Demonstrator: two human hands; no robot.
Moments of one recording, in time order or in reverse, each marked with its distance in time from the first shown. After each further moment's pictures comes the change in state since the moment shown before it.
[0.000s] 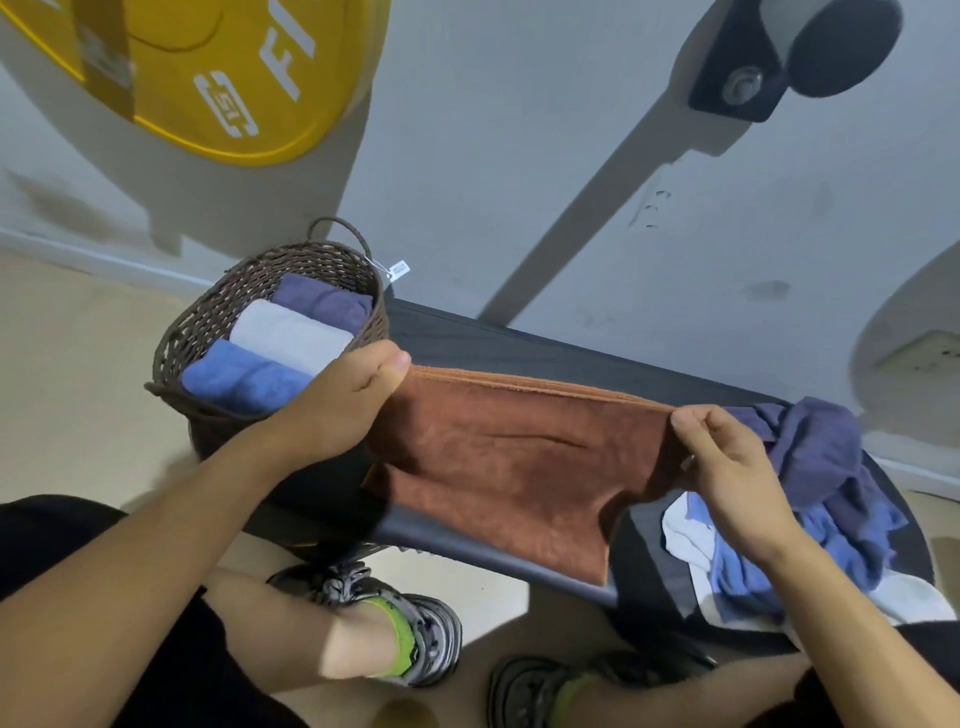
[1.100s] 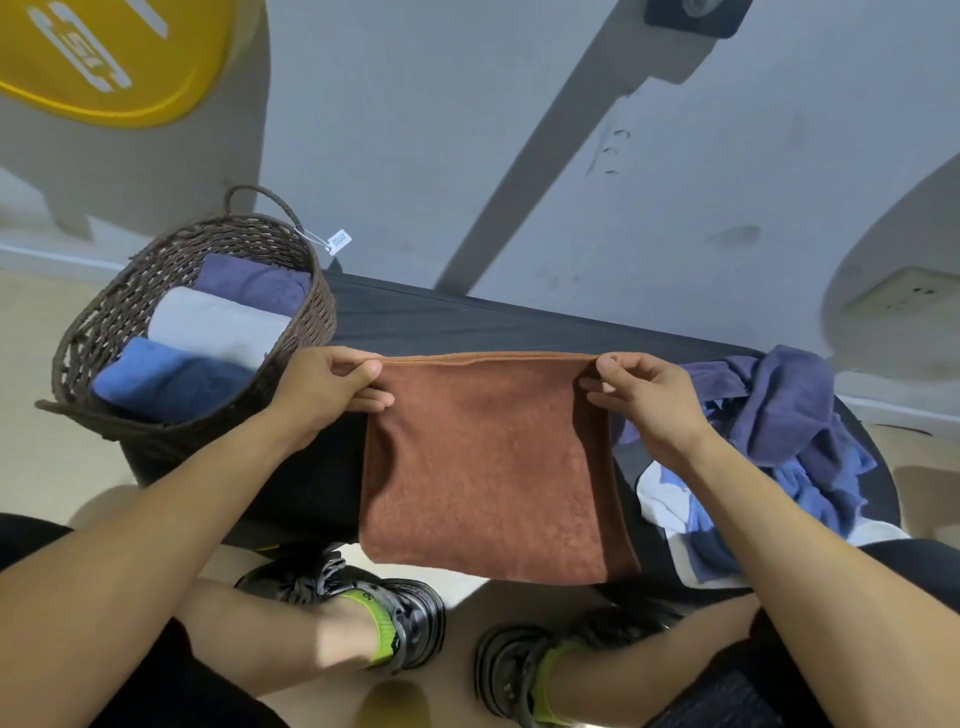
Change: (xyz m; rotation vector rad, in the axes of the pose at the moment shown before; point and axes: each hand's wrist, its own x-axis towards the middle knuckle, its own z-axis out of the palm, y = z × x) left_hand 0.055 -0.088 0.059 -0.554 0.095 -0.477; right_hand 0.075 0.042 0.014 0.236 0.107 0.226
